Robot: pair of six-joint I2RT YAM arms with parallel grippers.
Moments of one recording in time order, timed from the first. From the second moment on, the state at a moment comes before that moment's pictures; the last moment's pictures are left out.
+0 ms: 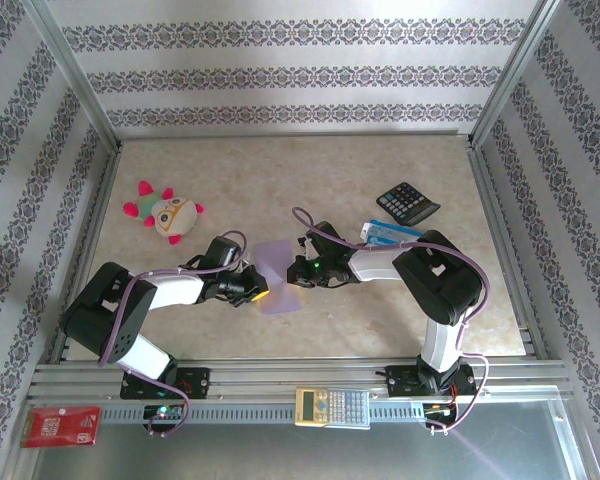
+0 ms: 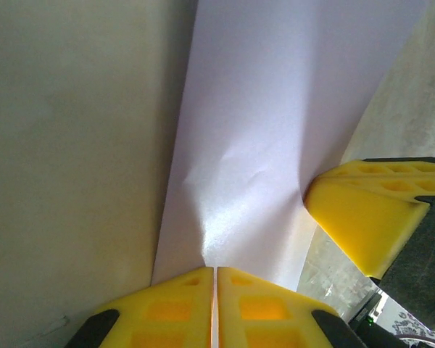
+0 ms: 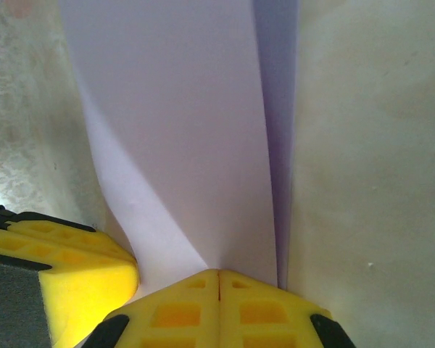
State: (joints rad) left arm -0.44 1.53 0.51 0.06 0.53 -0.98; right arm 0.68 1.85 0.86 0.04 -0.50 0.82
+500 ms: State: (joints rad) left arm -0.43 1.61 0.57 0.05 0.64 -0.92; right arm 0.68 1.76 0.77 0.03 -0.42 0.85
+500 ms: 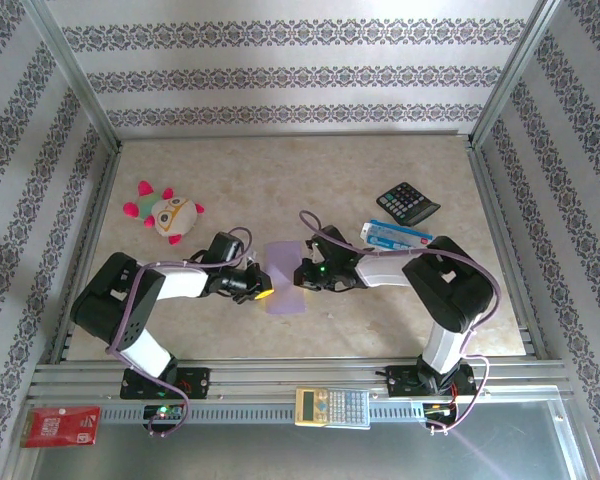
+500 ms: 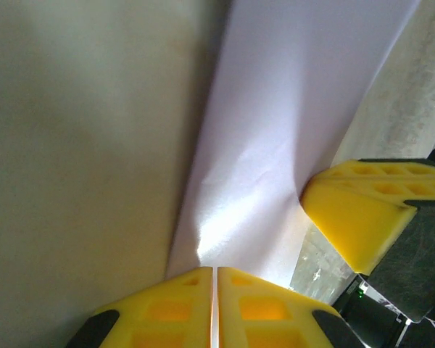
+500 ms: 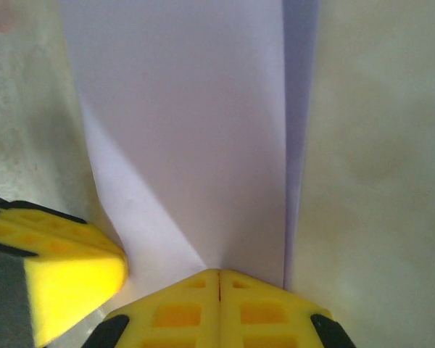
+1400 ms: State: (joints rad) left arm -0.52 1.66 0.63 0.04 0.73 -0.88; right arm 0.70 1.67 0.68 0.03 -0.32 0.93
